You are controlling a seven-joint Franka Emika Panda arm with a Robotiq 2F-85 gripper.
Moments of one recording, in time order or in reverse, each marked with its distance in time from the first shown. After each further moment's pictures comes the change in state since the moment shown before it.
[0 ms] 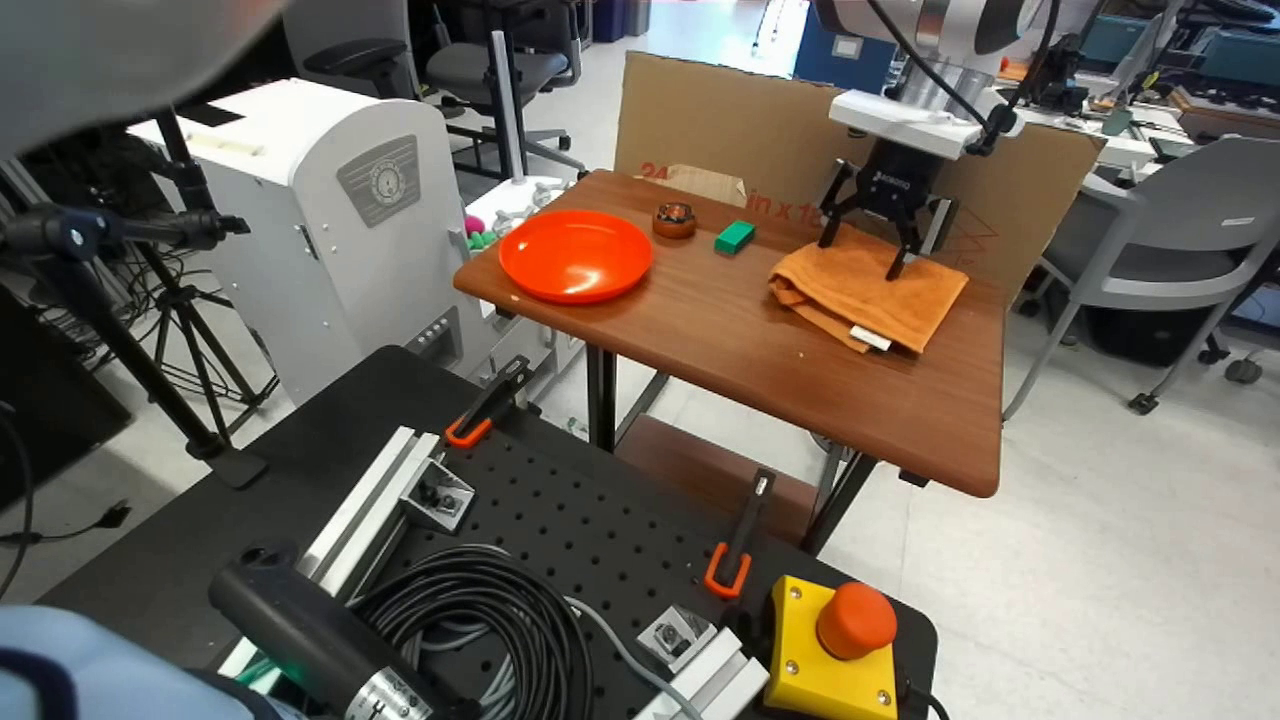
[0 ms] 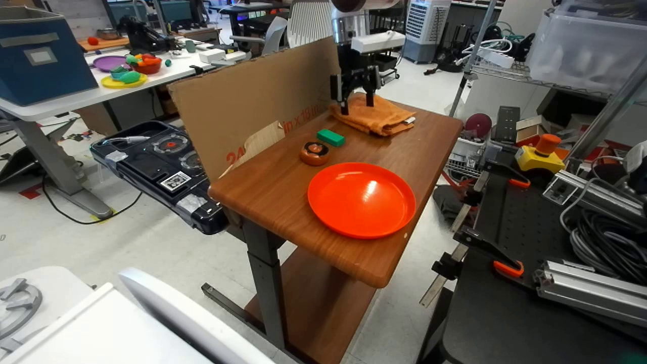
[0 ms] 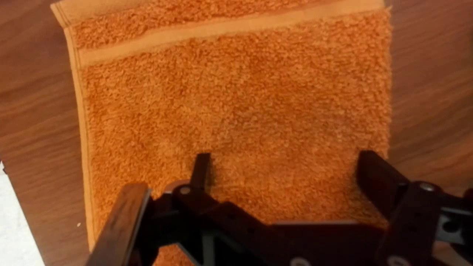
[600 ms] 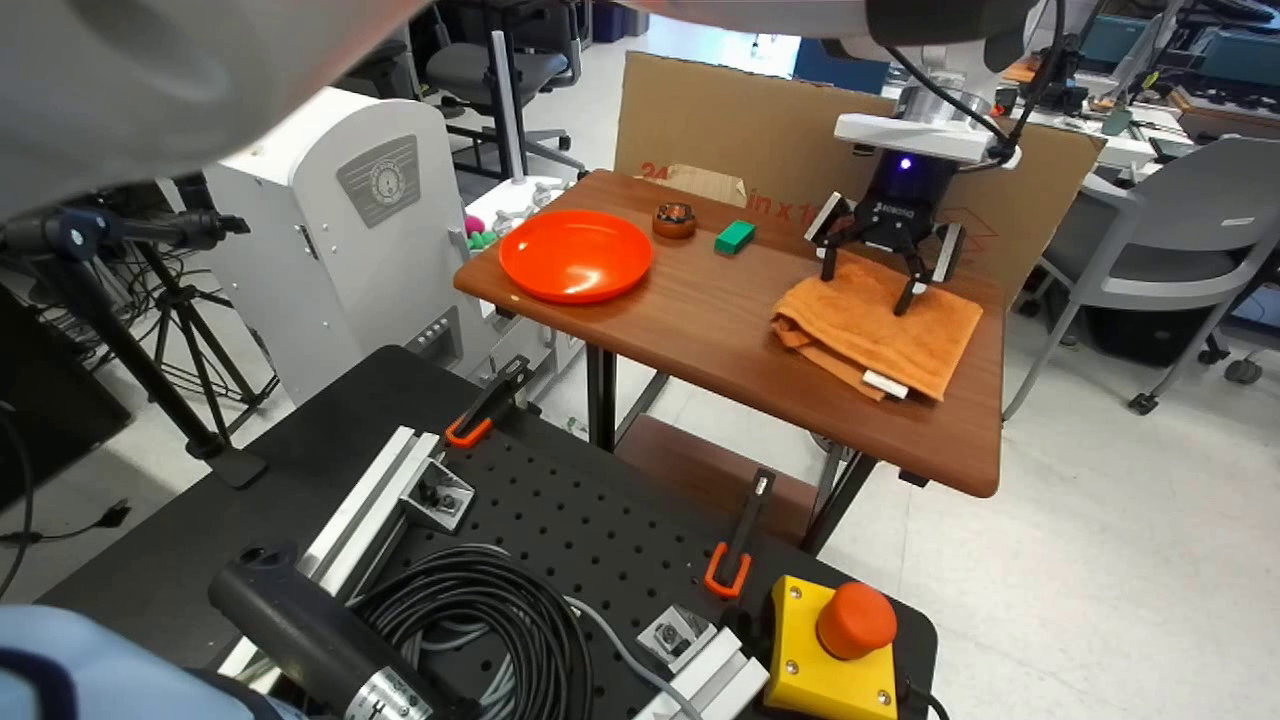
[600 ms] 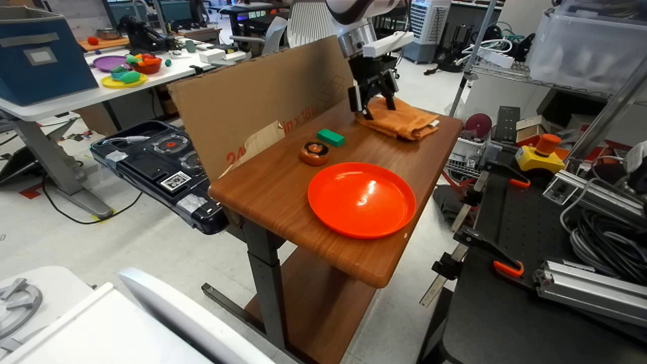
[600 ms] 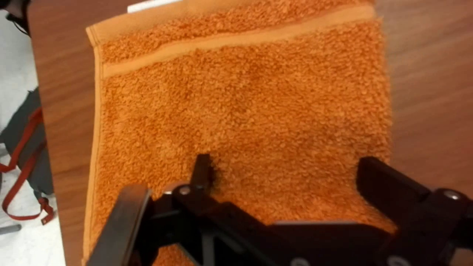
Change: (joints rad) arm -0.001 0.083 -0.016 0.123 -0.087 -0.289 -0.034
